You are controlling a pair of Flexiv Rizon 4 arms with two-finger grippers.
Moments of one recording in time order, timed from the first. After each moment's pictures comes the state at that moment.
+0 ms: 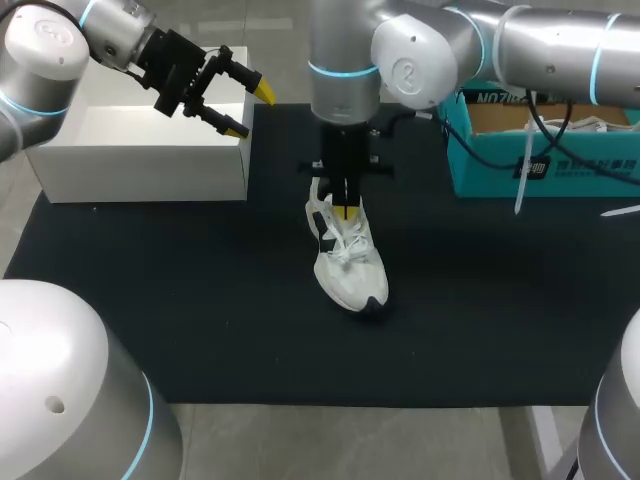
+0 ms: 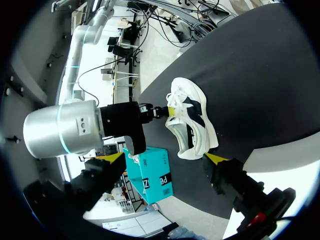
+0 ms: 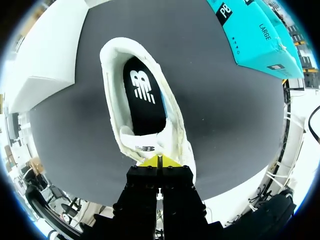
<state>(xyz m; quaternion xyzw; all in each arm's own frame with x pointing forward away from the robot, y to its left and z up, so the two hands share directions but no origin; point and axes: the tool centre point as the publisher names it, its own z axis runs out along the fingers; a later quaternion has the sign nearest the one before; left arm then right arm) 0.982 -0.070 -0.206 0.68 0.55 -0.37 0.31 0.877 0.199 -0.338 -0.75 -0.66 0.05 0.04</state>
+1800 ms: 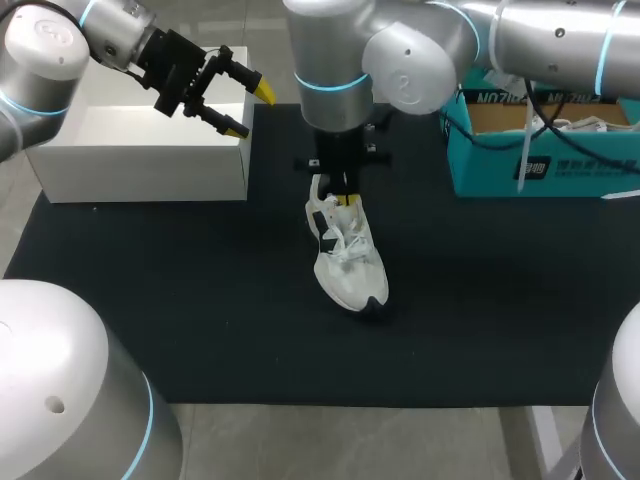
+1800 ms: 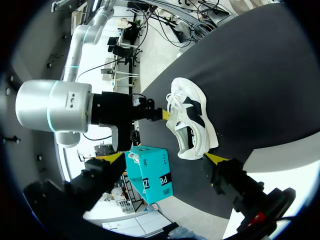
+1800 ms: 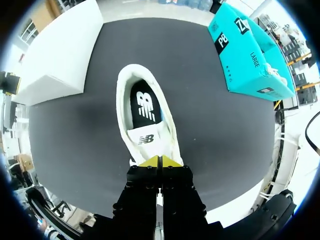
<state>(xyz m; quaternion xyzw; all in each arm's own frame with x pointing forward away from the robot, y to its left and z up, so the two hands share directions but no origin) 0.982 -0.070 -0.206 0.68 0.55 -0.37 0.31 0.887 0.195 -0.314 -0.72 -0.69 0.00 -0.06</state>
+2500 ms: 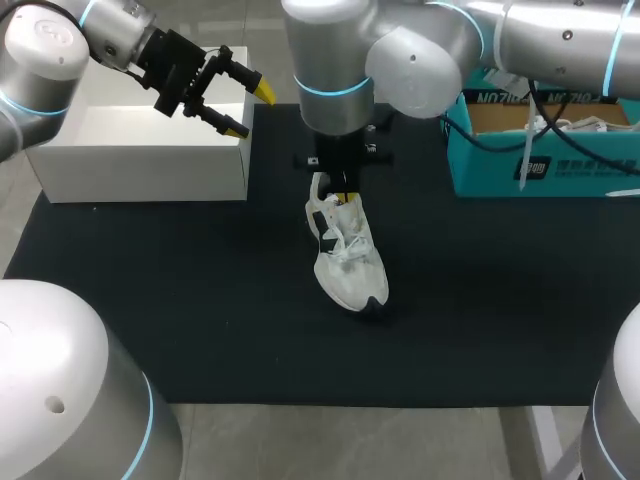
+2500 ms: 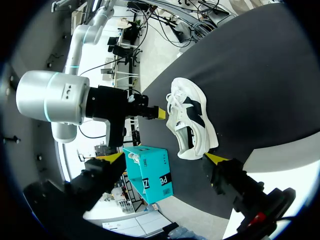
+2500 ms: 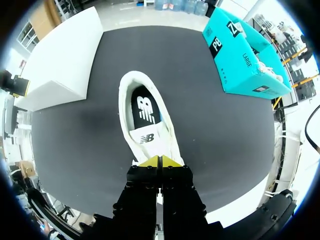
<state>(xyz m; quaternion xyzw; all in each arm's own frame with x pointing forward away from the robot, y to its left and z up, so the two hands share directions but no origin) 0.982 -0.070 -0.206 0.68 0.55 -0.37 0.31 0.886 0.197 -0.307 -0.73 -0.68 -0.02 -0.08</state>
